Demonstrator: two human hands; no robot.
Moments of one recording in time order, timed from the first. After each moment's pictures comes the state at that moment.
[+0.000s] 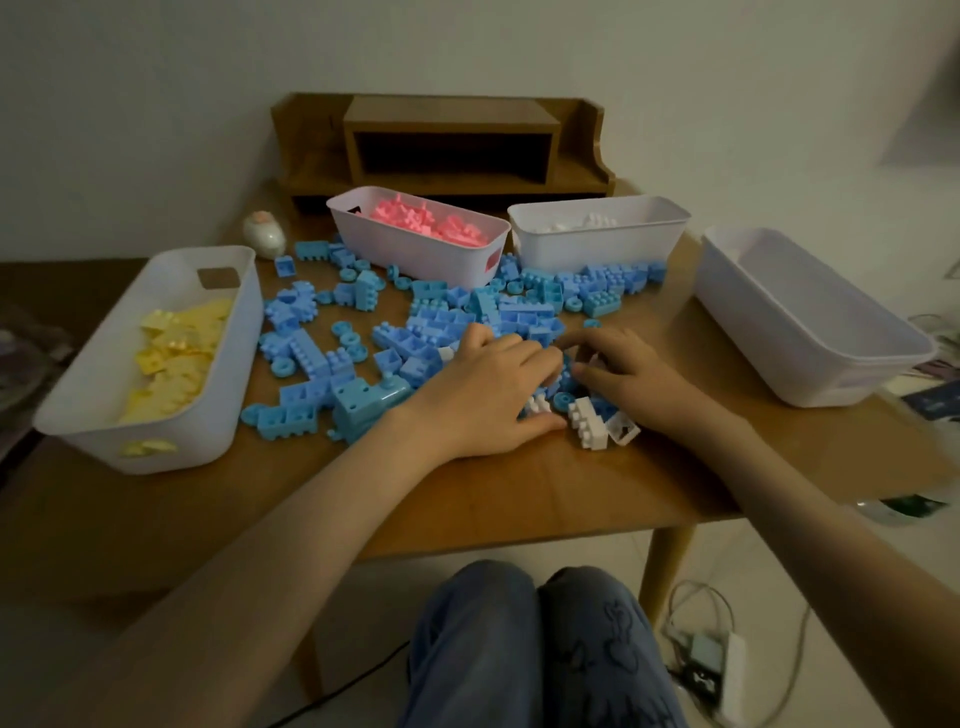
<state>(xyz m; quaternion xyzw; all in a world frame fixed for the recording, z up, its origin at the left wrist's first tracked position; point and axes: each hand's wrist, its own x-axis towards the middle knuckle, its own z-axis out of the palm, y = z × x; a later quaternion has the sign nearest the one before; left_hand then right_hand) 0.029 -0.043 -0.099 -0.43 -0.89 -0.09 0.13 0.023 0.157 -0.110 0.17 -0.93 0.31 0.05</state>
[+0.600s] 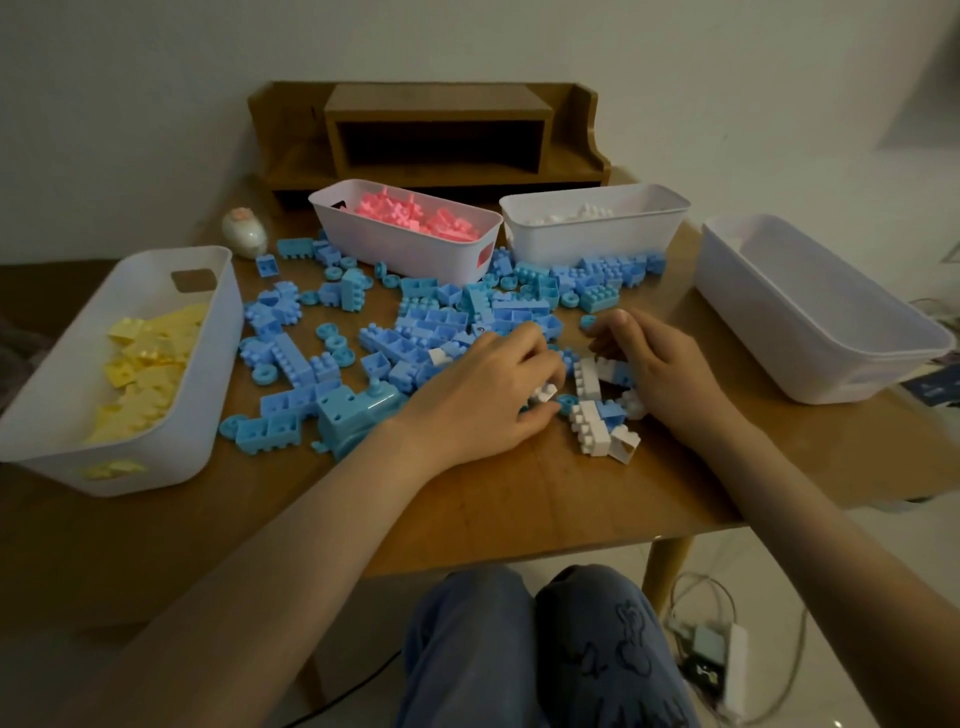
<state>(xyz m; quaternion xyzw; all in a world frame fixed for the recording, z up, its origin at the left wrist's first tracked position) 0.022 -0.040 -0.107 -0.44 -0.86 -0.17 0.18 0.030 0.163 -0.112 0.07 -0.88 0.45 0.15</state>
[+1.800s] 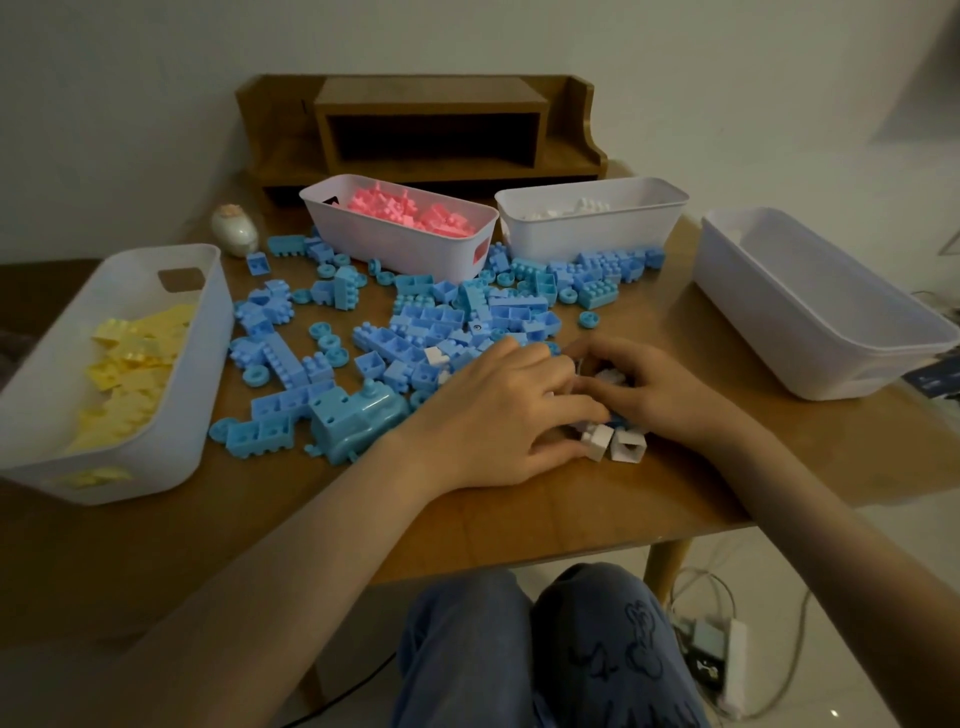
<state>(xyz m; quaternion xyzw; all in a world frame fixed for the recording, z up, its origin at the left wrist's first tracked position) 0.032 -0.033 -0.104 -0.55 -0.79 -0.10 0.24 0.034 0.164 -0.108 0.20 -0.90 0.38 0.00</state>
